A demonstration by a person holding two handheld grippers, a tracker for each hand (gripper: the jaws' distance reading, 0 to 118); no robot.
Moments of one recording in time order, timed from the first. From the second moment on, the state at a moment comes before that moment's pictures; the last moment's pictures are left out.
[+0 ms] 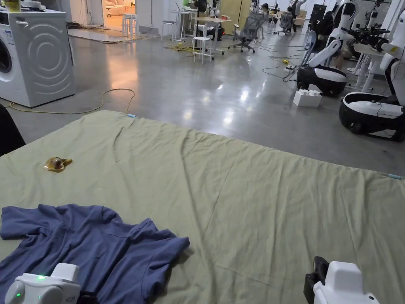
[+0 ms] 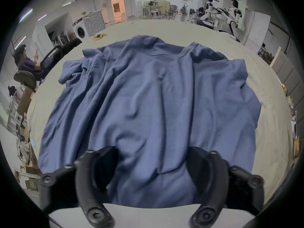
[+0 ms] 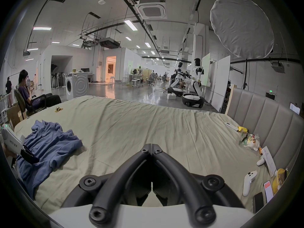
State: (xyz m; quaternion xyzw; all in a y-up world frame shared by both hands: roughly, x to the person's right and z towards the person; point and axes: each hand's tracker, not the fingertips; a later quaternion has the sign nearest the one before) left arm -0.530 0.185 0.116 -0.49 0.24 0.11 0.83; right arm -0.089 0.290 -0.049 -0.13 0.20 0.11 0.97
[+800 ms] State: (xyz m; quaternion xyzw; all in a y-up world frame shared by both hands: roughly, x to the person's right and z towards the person) left arm -0.522 0.299 0.131 -0.29 0.25 0.08 0.92; right arm -0.072 0.303 -0.053 -0.12 0.20 0.10 0.97
